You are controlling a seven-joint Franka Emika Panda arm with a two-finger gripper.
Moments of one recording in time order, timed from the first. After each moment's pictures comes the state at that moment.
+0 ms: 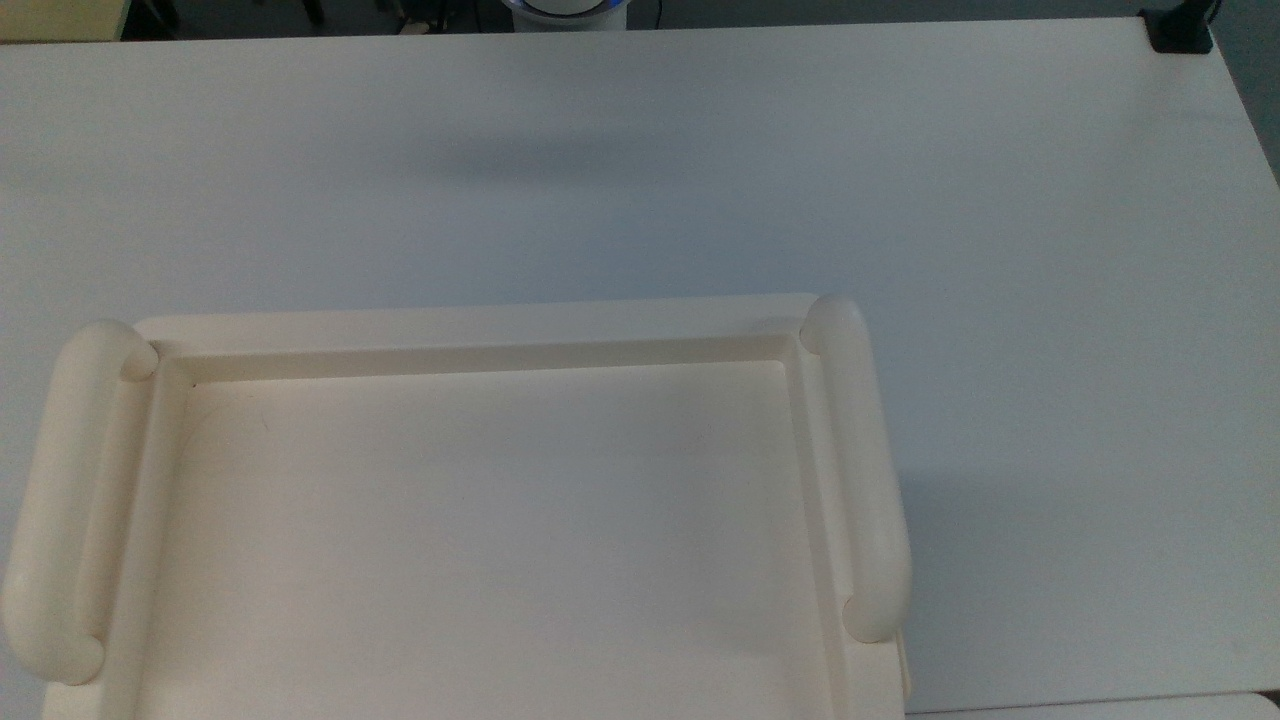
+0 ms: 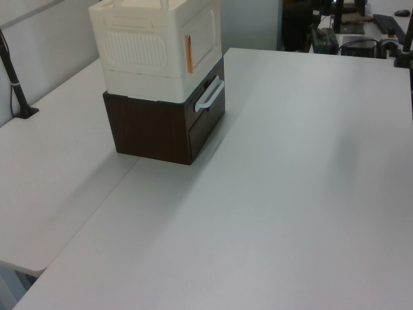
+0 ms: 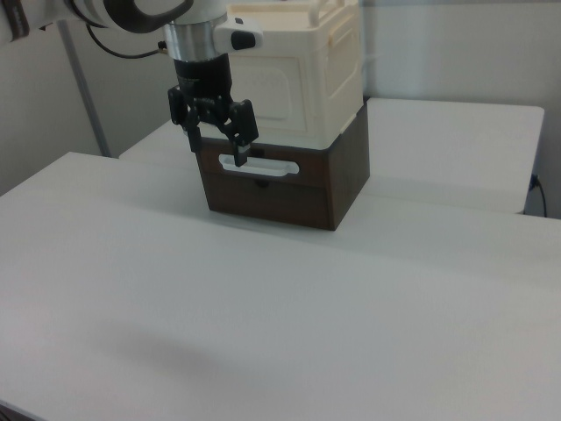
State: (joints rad) arm 0.02 0.06 -0.26 -1.44 0.06 1.51 -0.14
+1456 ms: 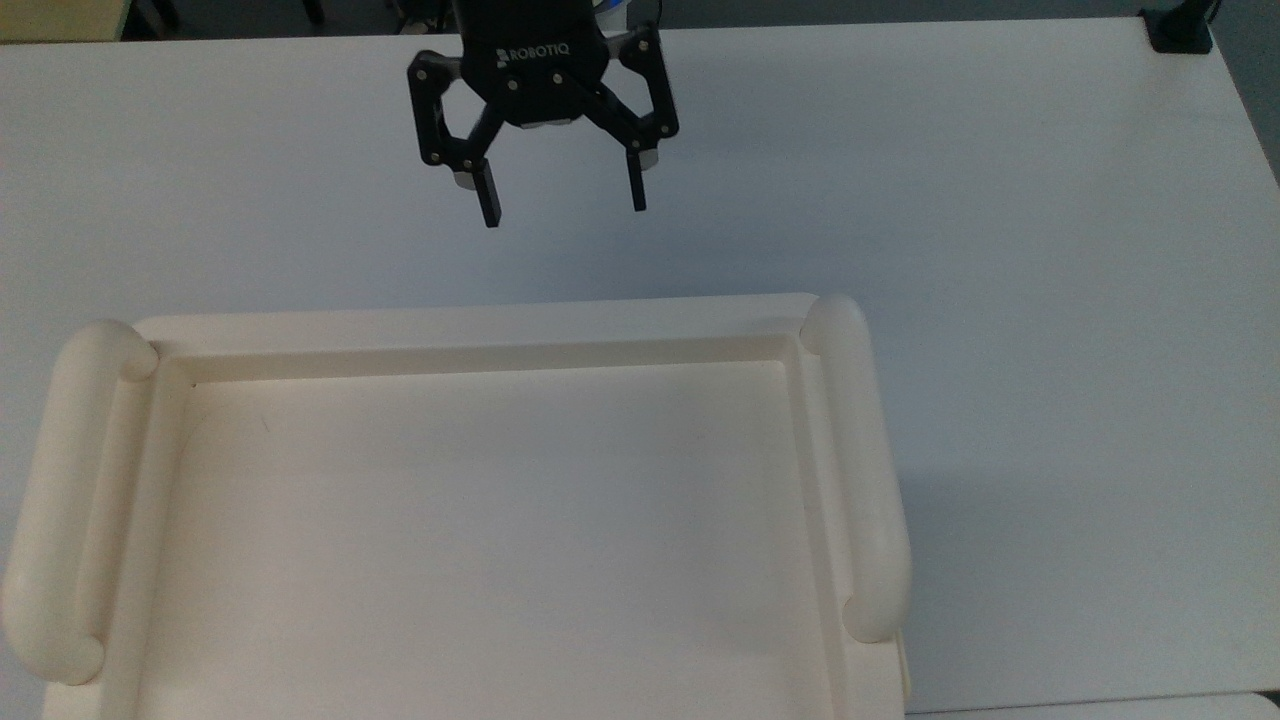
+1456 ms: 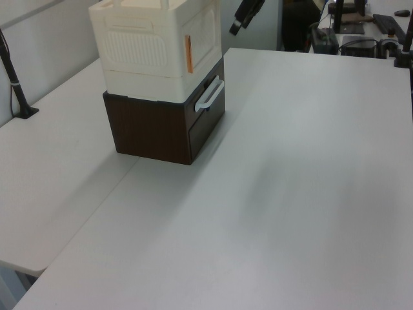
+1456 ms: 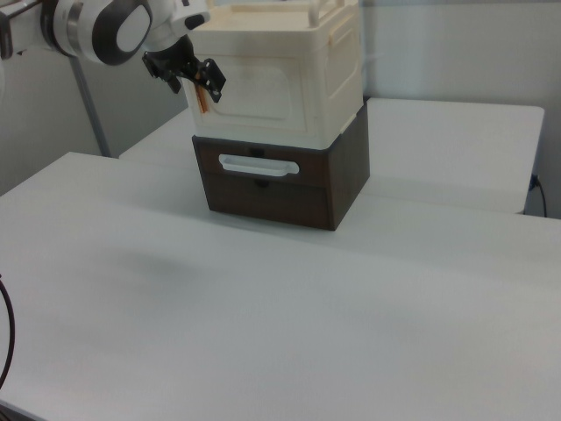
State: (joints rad) arm 0.27 0.20 -0.23 -1.44 0.20 2.17 -0.05
